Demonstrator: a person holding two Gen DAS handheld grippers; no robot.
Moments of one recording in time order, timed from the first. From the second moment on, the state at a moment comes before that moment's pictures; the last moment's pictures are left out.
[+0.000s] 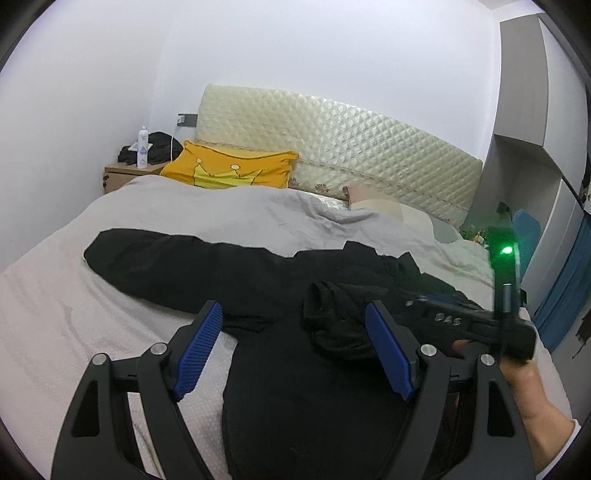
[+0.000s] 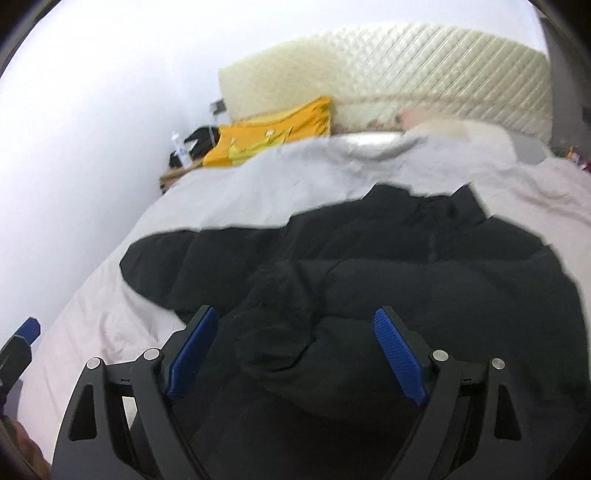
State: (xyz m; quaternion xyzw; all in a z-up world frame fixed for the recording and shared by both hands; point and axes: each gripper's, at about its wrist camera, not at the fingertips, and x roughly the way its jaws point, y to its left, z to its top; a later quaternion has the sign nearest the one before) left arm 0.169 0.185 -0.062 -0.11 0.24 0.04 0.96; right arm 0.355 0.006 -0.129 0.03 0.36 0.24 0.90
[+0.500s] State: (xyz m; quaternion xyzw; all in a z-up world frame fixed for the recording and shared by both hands) left arm 0.134 0.133 -0.018 -0.09 0.24 0.02 0.97; right arm 0.260 -0.099 -0.026 0.04 0.24 0.16 0.96
